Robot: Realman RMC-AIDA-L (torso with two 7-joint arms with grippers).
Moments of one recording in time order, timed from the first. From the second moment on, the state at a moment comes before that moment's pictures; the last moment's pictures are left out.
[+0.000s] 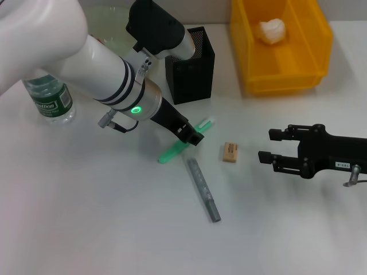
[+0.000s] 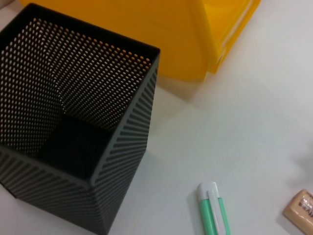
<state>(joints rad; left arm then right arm) -0.89 -2.08 1.68 0.73 2.26 0.95 -2.44 0.46 2.06 -0.69 -0.55 -2.03 -1.44 1.16</state>
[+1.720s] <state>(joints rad) -0.89 -2.08 1.75 0.73 2.26 0.92 -2.41 0.48 2.07 -0.69 -0.54 -2.03 -1.43 1.18</state>
